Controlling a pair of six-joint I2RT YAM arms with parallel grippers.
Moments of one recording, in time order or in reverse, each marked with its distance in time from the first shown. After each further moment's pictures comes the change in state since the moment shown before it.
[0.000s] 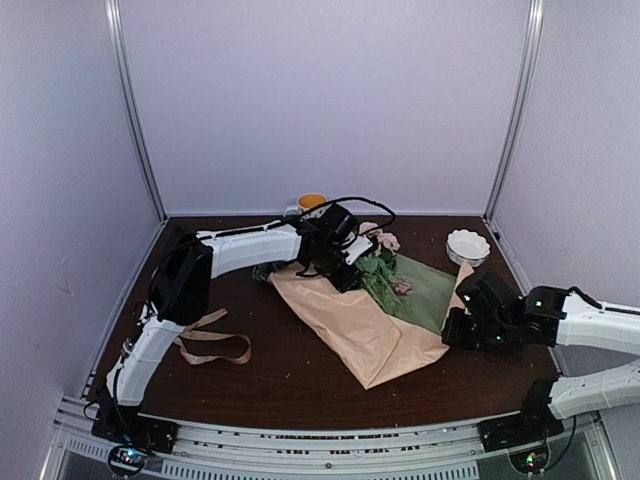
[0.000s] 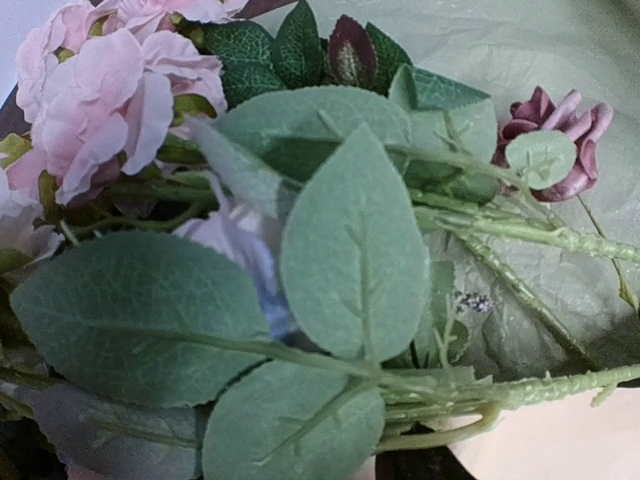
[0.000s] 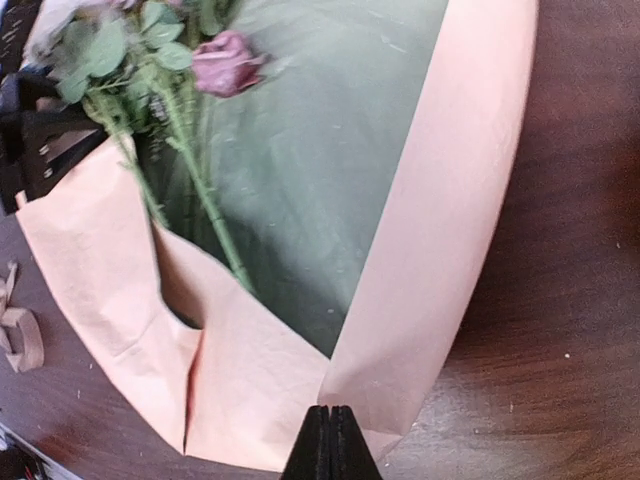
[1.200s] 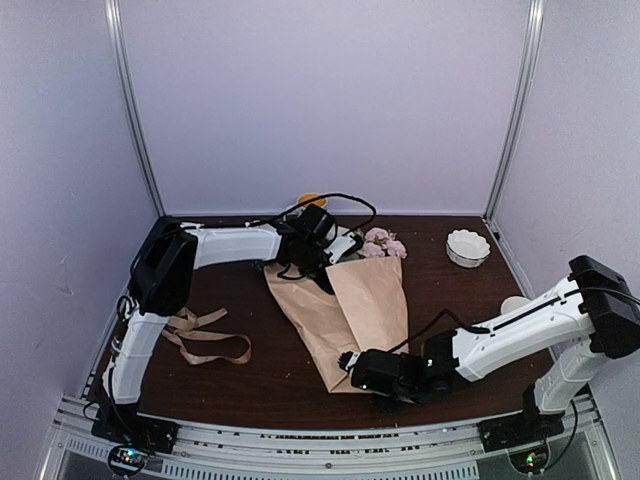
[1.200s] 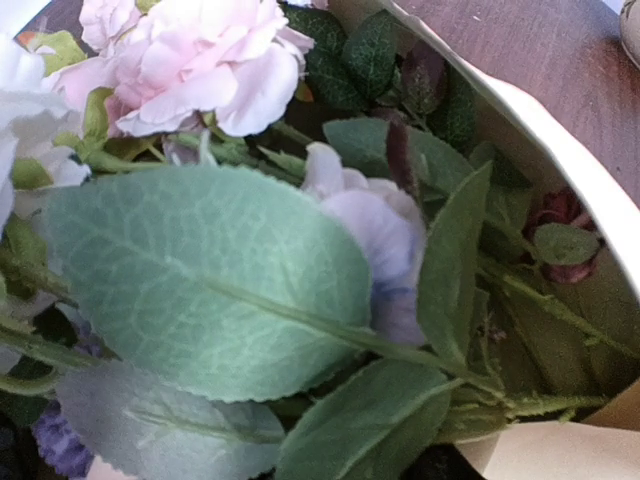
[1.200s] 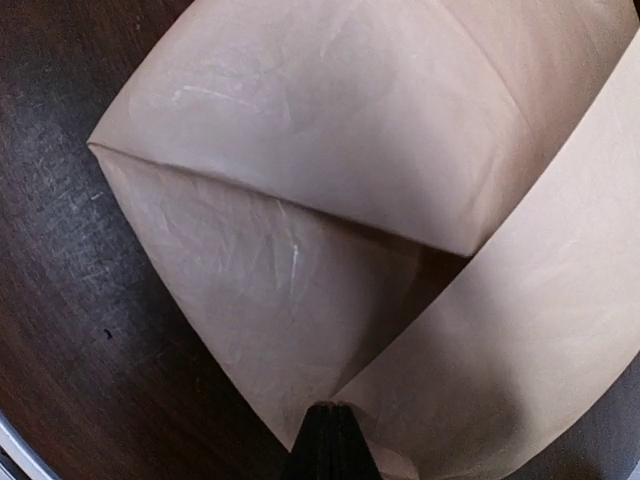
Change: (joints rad) left arm 0.069 -0.116 -0.242 0.154 0.172 -0.029; right arm 0.551 0.654 0.246 0.137 0.181 -0.776
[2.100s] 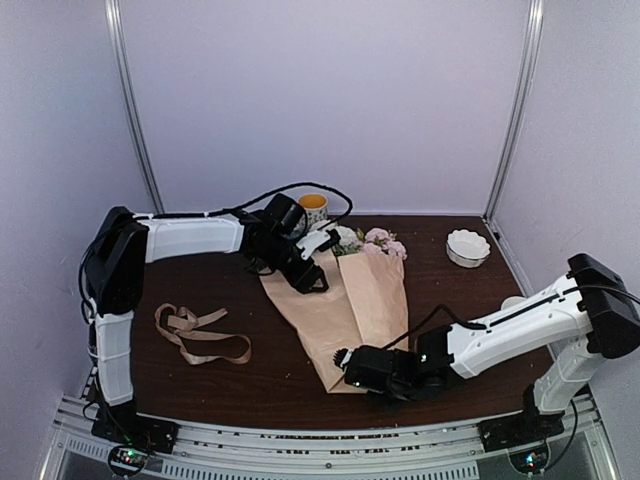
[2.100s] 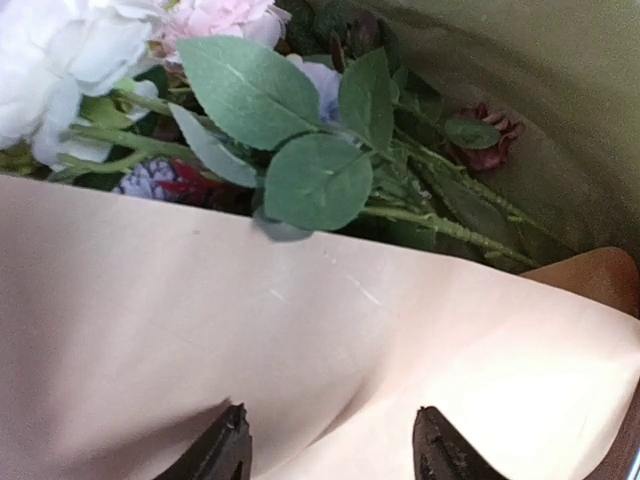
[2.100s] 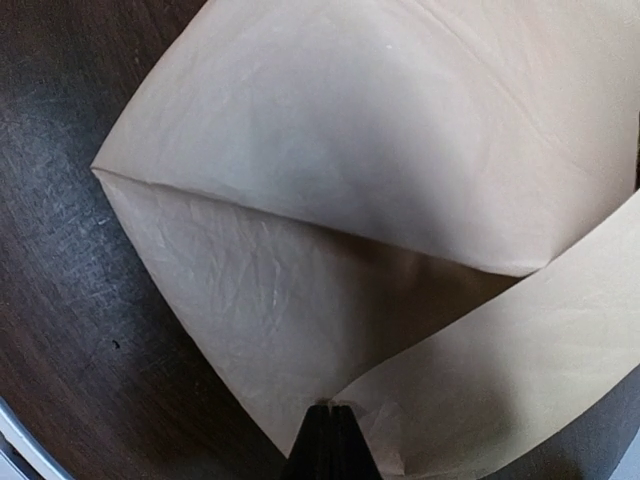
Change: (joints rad) left arm 0.055 -0.297 -0.297 -0.023 0.070 0.080; right arm 0.001 0.032 0.071 -0.063 0.022 -0.017
